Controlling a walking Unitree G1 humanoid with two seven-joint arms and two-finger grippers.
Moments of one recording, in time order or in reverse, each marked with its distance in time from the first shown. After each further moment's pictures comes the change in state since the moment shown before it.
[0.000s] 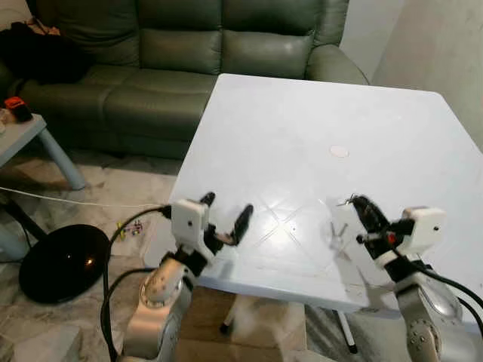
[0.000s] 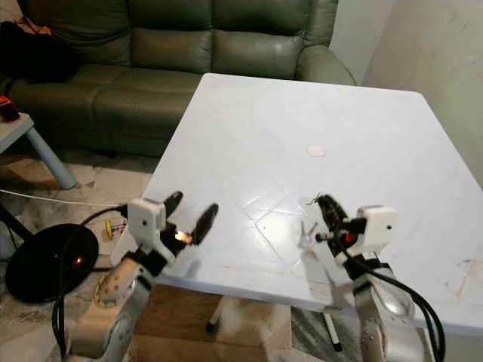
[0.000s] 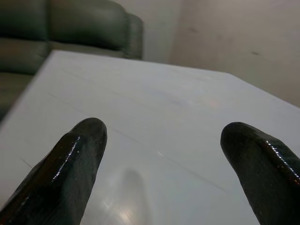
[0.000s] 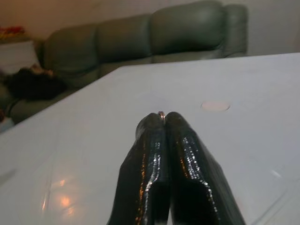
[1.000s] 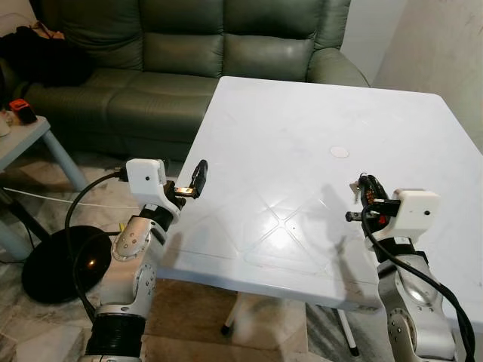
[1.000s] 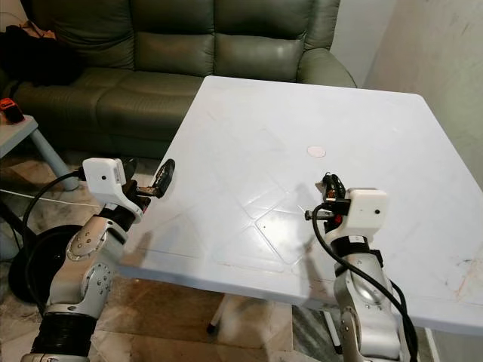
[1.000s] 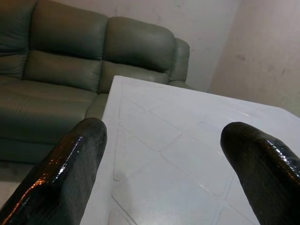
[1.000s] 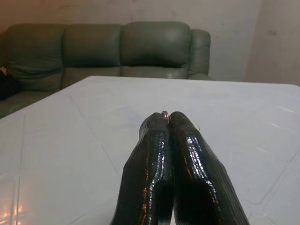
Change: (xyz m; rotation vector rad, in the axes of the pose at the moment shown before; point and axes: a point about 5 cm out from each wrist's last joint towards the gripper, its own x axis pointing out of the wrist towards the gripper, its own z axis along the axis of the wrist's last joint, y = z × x) left arm 0.011 0.057 0.032 -0.023 -0.060 0.180; right arm 0.008 0.025 0.010 -0.182 -0.013 -0.127
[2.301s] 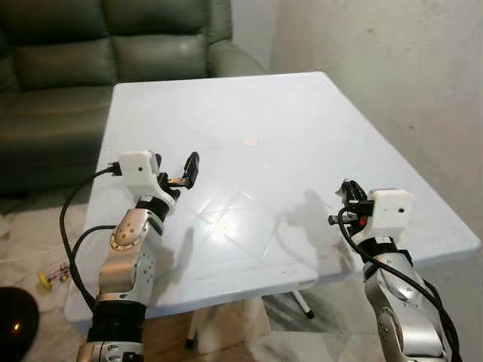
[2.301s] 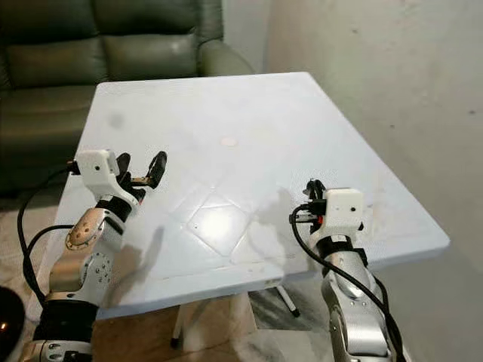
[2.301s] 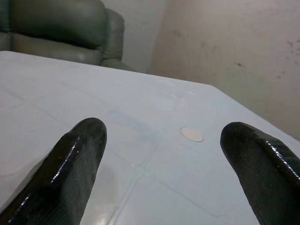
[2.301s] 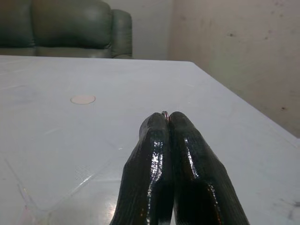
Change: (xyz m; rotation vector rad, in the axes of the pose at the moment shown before) left arm 0.010 0.009 0.002 -0.027 0.020 0.094; right arm 0.002 0.017 -0.005 -0.055 0.063 0.040
